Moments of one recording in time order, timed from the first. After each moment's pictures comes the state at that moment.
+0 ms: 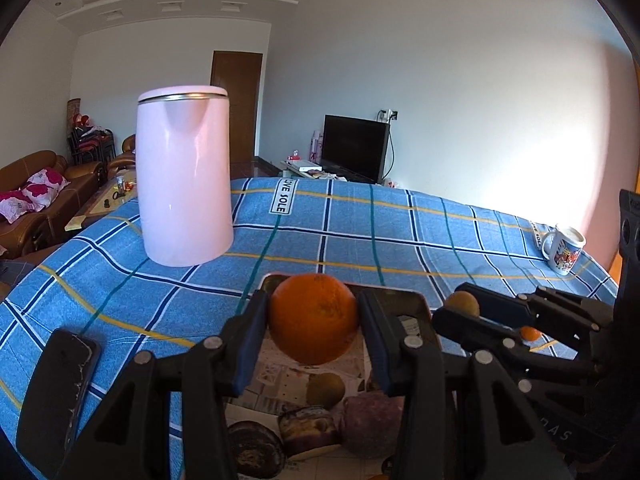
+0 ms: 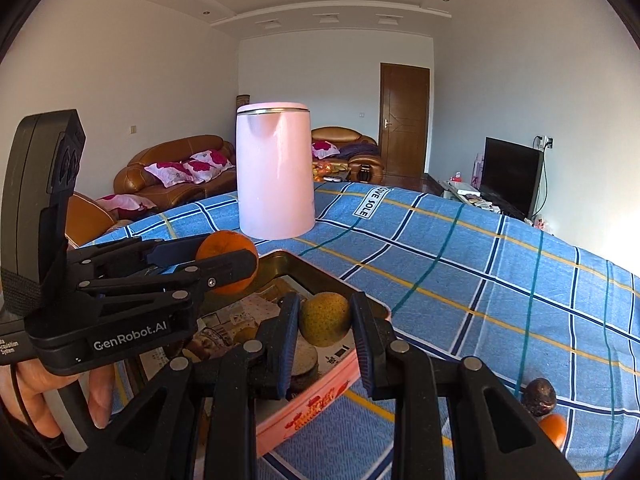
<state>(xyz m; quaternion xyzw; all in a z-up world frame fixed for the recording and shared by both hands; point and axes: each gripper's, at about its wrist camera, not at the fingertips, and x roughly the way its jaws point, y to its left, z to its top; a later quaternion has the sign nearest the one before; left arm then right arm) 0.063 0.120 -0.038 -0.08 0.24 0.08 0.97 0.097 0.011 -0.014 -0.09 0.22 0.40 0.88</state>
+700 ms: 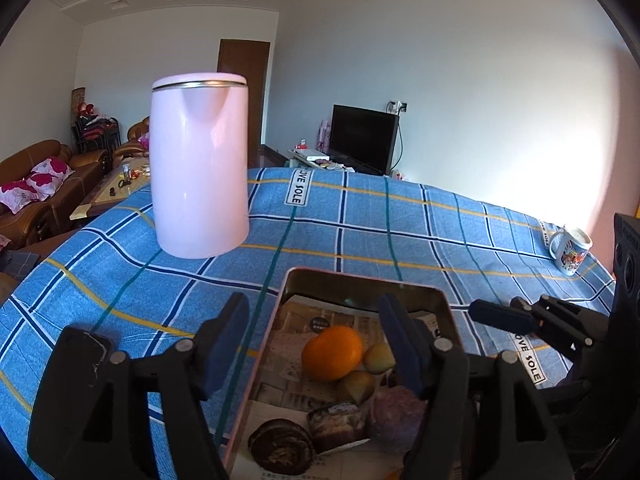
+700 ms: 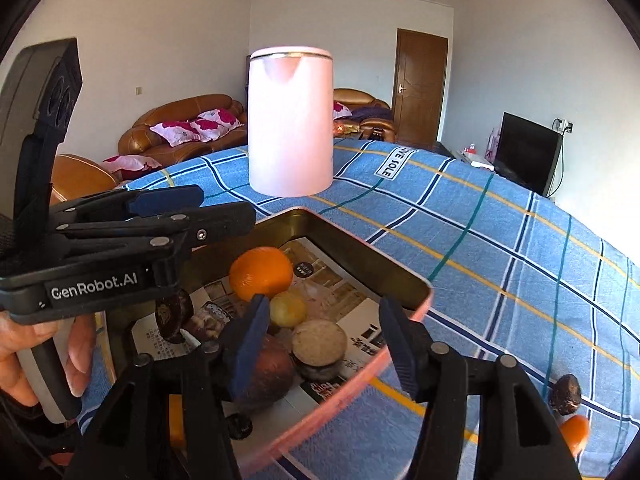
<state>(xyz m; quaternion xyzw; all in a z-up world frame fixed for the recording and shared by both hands) 0.062 0.130 -0.036 -0.08 0.25 0.08 0.96 0.098 0.028 -0.030 -0.13 0.27 0.40 0.86</state>
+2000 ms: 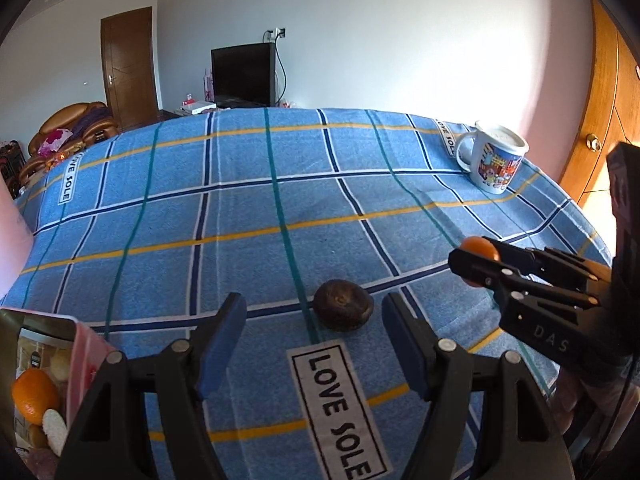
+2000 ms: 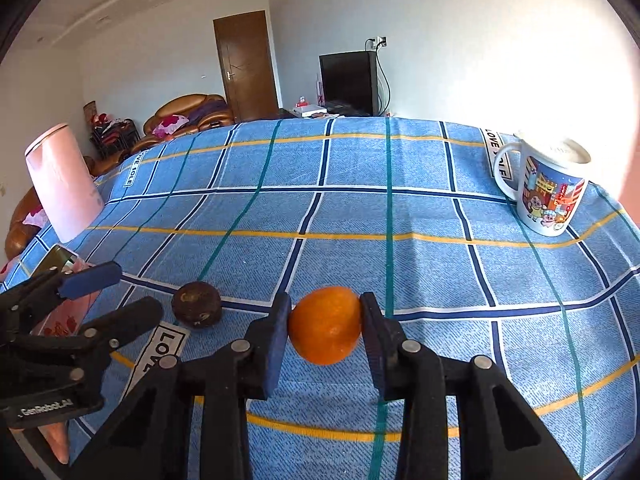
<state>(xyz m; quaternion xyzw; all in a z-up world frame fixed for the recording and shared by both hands) 0.195 -0.089 -0.067 -0.01 0.37 -0.08 0.92 0.197 -0.216 -0.049 0.00 0.36 0.15 0.92</state>
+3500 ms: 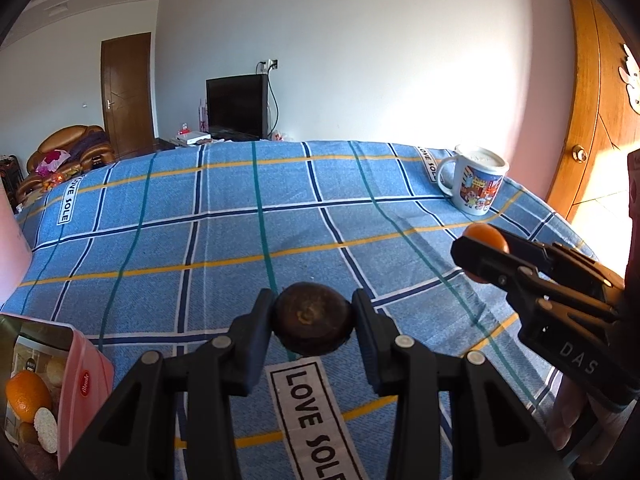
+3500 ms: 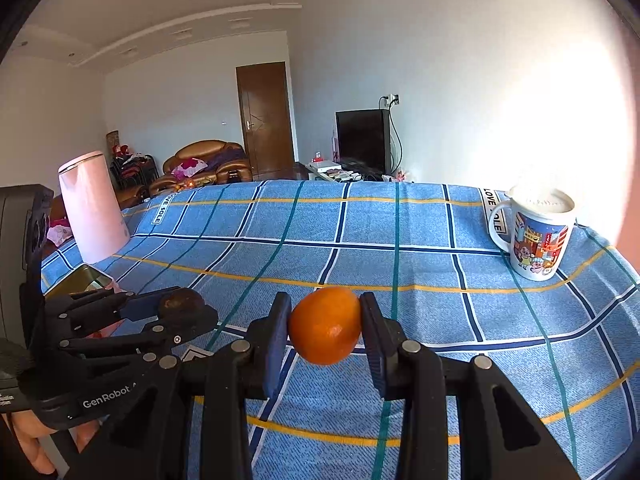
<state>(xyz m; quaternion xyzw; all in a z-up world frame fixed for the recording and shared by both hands) 0.174 -0.096 -0.056 -0.01 0.31 -0.09 0.95 0.157 -0.219 -0.025 0.00 0.25 0.18 0.95</state>
